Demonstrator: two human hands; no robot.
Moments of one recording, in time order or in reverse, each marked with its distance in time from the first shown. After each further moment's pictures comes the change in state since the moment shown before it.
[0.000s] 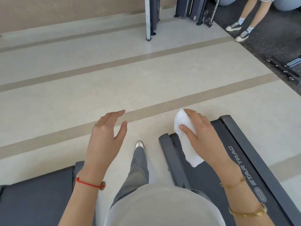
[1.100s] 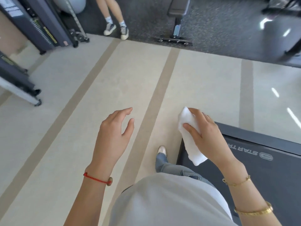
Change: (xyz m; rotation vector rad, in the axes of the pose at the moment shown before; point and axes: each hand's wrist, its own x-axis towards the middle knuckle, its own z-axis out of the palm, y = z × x) left_hand 0.609 0.146 0.296 -0.160 -0.632 0.697; right_hand 0.394 0.191 -0.081 -0.002 0.553 0.760
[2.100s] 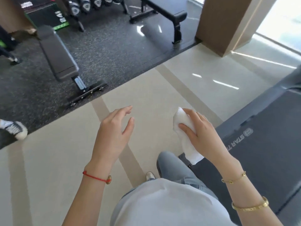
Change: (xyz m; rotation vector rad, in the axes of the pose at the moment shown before) left_hand 0.633 0.115 0.163 -0.098 -0.520 0.793; right_hand 0.423 0.093 -0.068 -0.023 0.568 0.661
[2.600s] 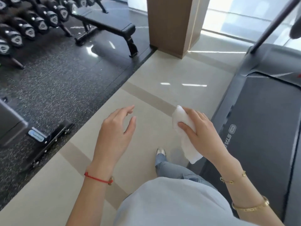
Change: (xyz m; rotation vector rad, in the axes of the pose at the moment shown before) left_hand 0.286 0.015 0.084 -0.085 -0.175 0.331; right_hand 0.190 0.059 -0.039 -0.001 0.289 0.252
